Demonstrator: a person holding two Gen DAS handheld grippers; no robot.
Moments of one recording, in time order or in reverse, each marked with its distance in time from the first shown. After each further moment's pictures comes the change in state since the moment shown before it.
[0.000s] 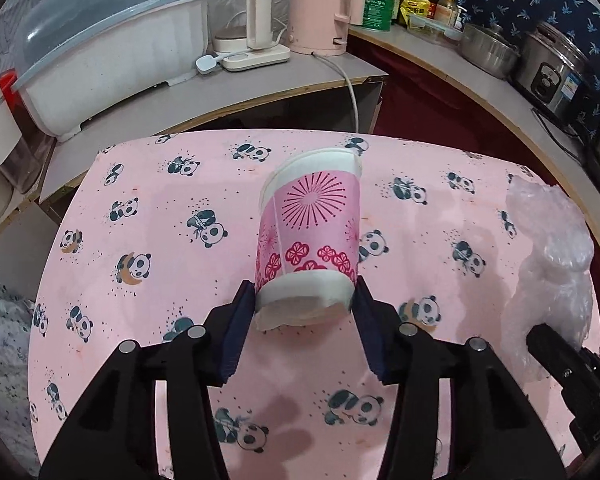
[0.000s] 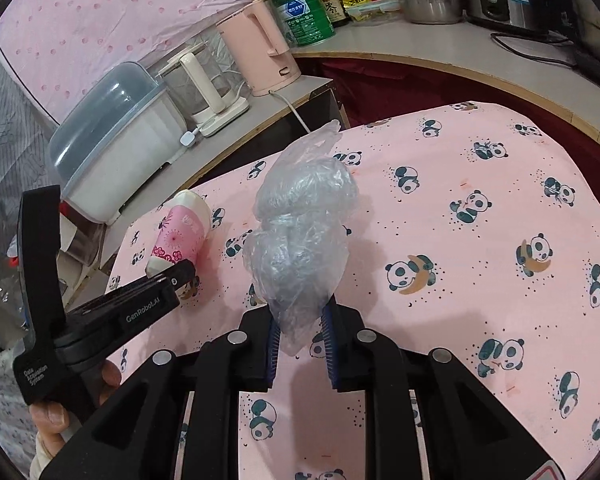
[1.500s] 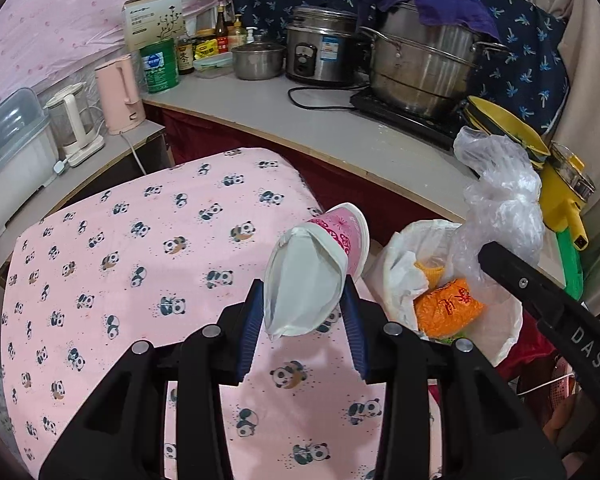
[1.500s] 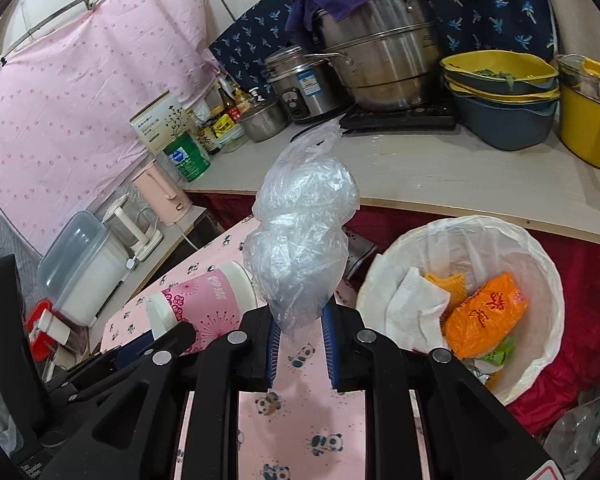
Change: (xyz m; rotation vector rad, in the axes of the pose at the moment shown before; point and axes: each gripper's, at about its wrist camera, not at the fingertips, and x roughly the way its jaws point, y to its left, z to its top) left arm -0.201 -0.280 -0.123 0.353 -0.110 -0.291; right arm -0.295 -0.201 -0.076 0.275 -0.342 -0.186
